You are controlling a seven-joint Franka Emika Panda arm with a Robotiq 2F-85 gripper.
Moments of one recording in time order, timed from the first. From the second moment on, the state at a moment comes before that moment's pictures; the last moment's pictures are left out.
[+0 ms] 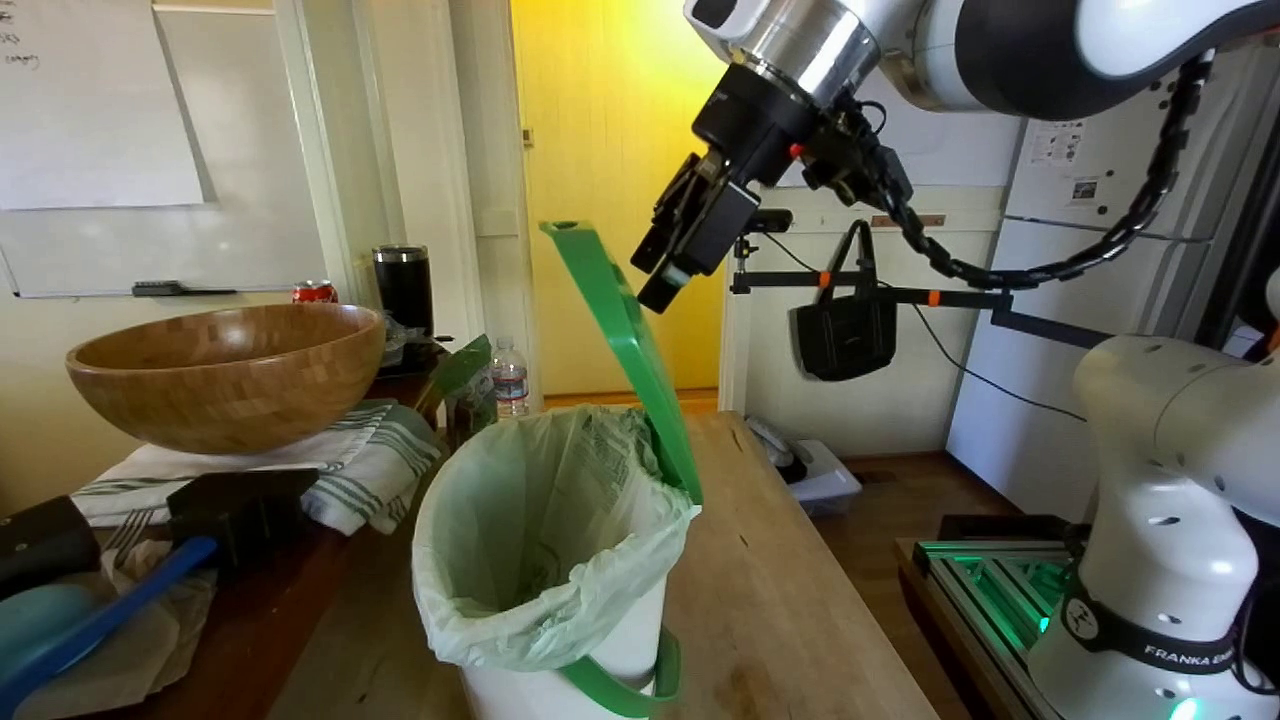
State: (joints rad) arm 0.00 -0.61 0.02 -2.42 -0.10 2.41 -0.07
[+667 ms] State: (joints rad) arm 0.01 -0.54 0.01 -2.42 -0.10 2.45 -0.10
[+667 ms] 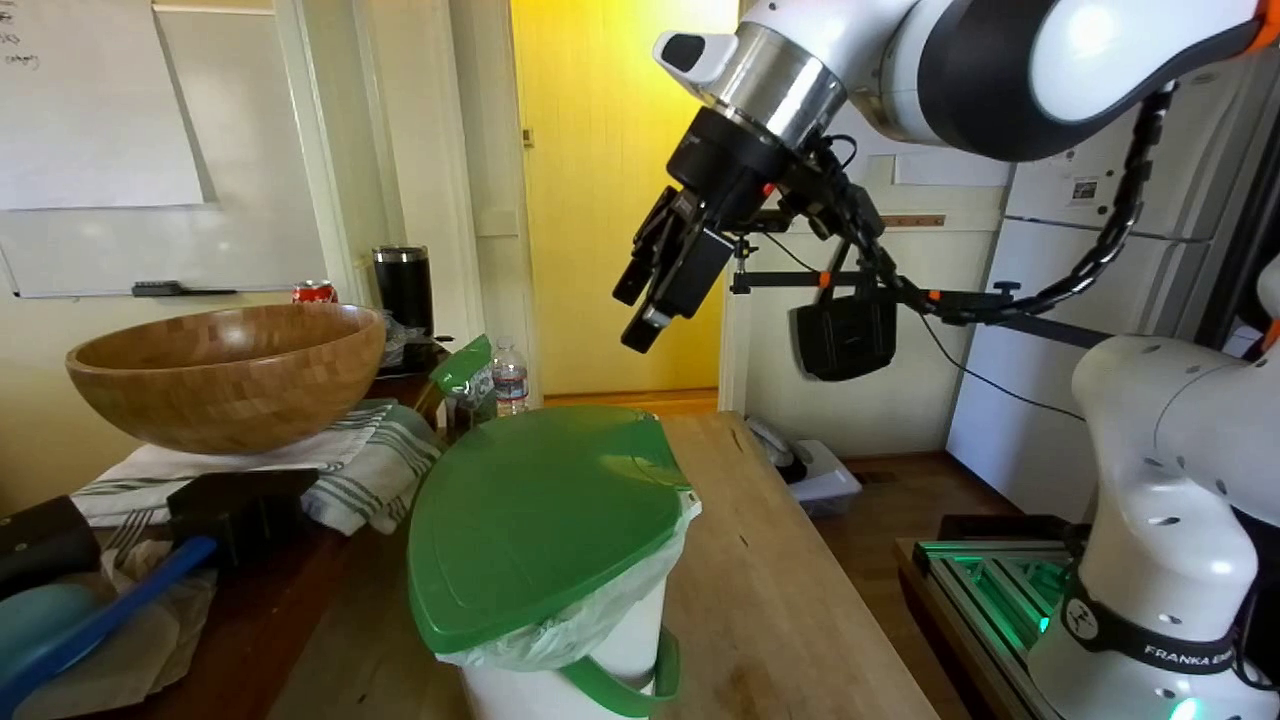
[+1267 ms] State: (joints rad) arm 0.01 -0.55 0.02 -2.40 -0.10 2.39 -0.06
